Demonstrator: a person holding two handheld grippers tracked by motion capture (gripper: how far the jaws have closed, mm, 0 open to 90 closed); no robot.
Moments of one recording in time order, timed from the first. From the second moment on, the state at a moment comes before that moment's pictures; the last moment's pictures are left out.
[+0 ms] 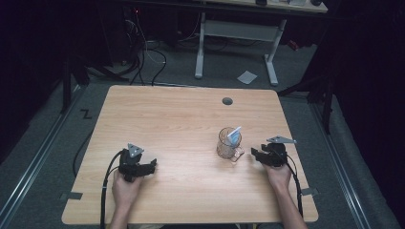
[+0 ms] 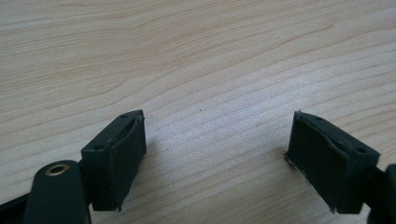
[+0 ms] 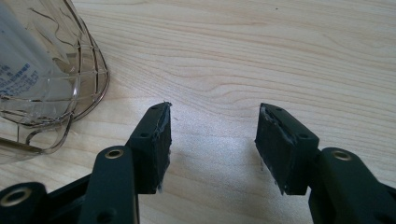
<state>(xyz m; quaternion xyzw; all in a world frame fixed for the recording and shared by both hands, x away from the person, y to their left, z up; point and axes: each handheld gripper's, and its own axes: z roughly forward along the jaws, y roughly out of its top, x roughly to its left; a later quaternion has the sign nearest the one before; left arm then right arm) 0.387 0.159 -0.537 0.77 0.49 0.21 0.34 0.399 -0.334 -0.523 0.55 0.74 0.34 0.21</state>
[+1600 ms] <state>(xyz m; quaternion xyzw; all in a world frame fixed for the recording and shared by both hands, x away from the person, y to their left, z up) 0.387 0.159 -0.537 0.77 0.49 0.21 0.34 0.407 -0.314 -0.531 0.52 0.75 0.32 0.24</state>
